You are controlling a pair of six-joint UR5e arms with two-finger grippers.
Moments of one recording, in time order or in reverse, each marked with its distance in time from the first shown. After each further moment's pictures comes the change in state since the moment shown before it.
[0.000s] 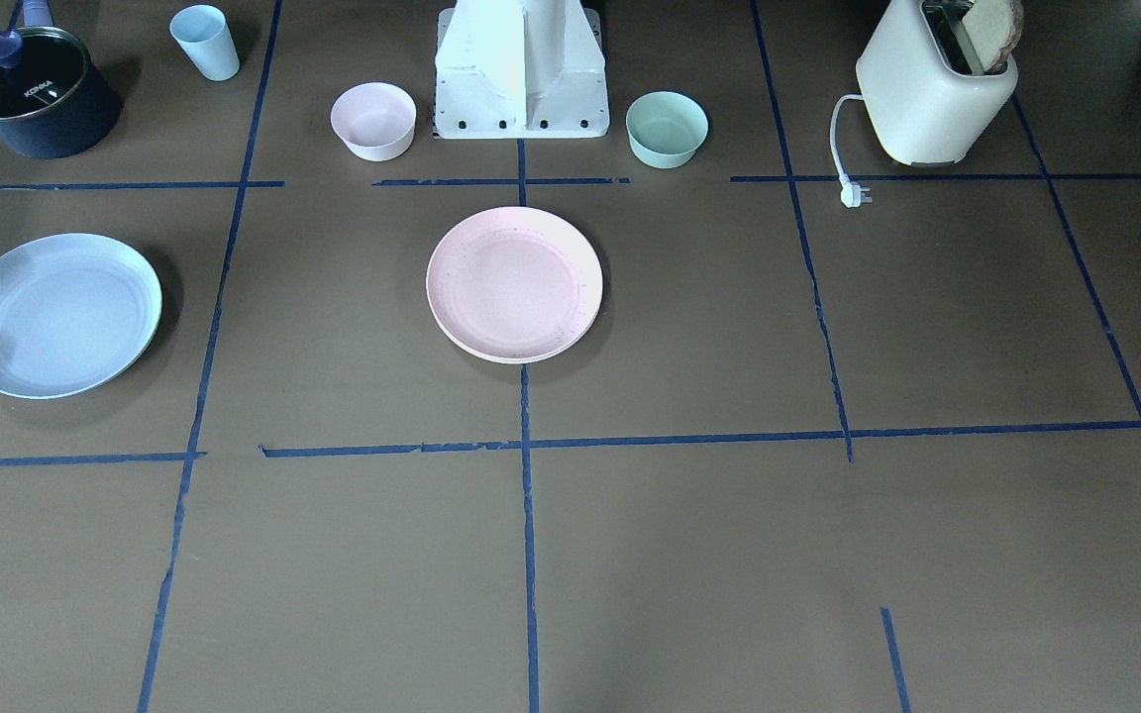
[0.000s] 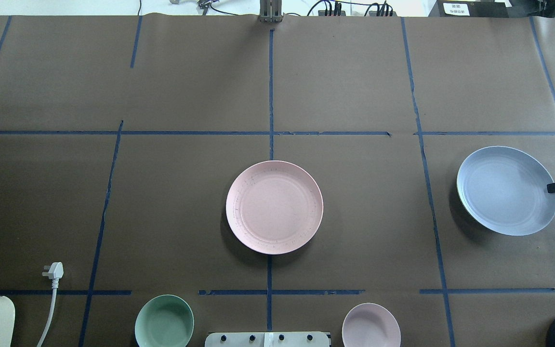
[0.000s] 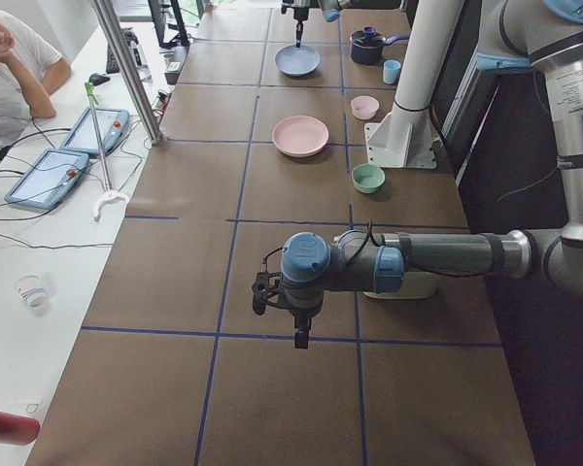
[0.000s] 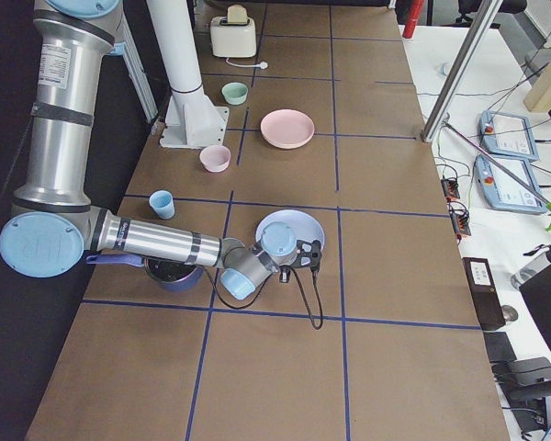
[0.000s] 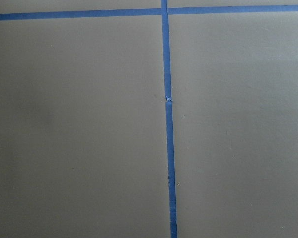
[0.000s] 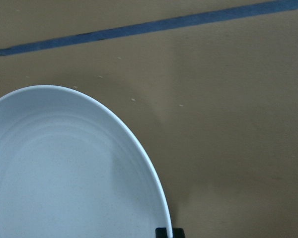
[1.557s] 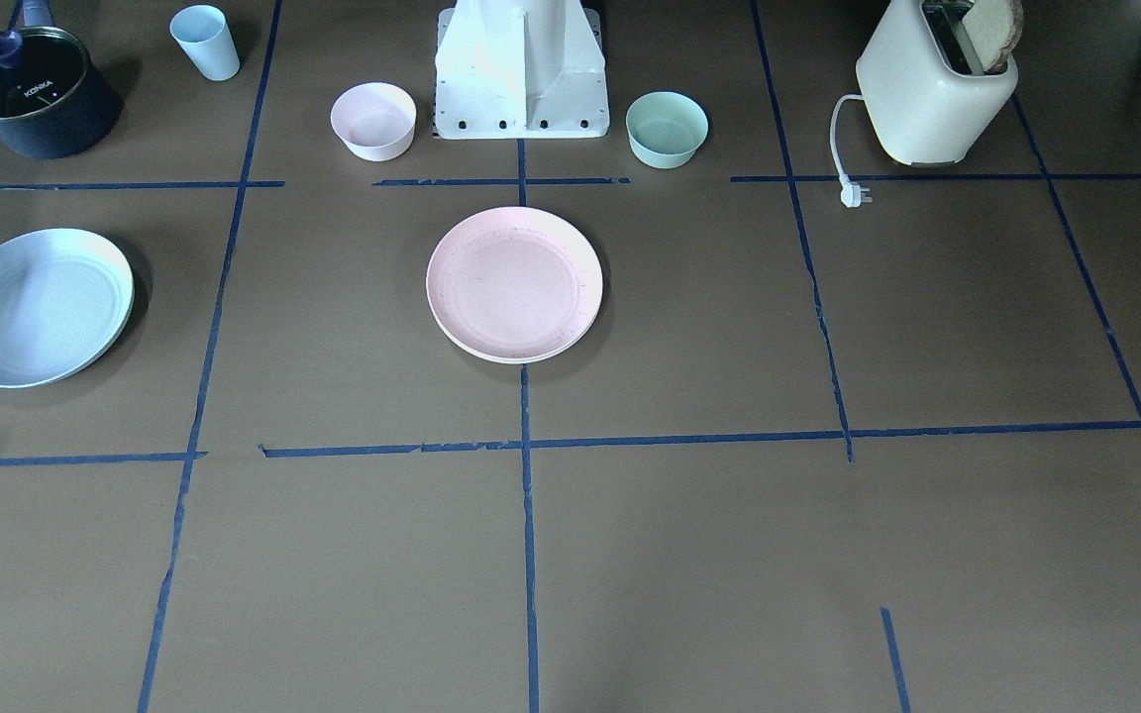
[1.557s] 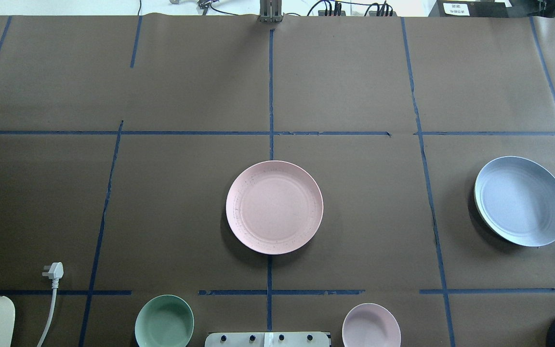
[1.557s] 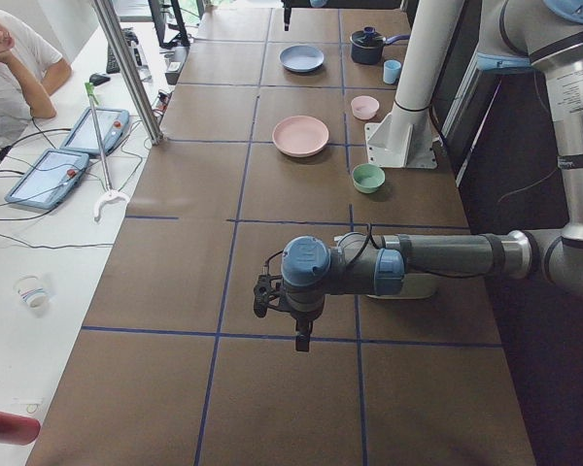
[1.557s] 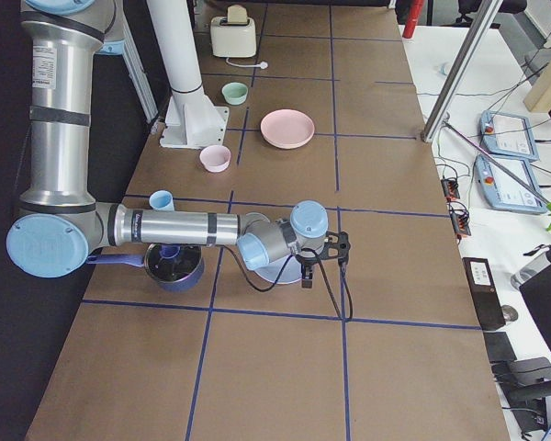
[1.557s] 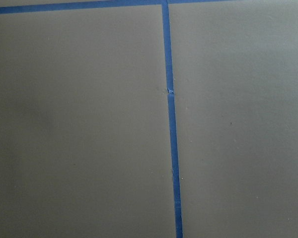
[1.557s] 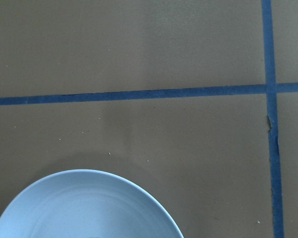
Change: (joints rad) left arm 0.001 0.001 0.007 0.003 0.000 0.020; right arm 0.119 0.073 0.037 -0.361 -0.038 -0.275
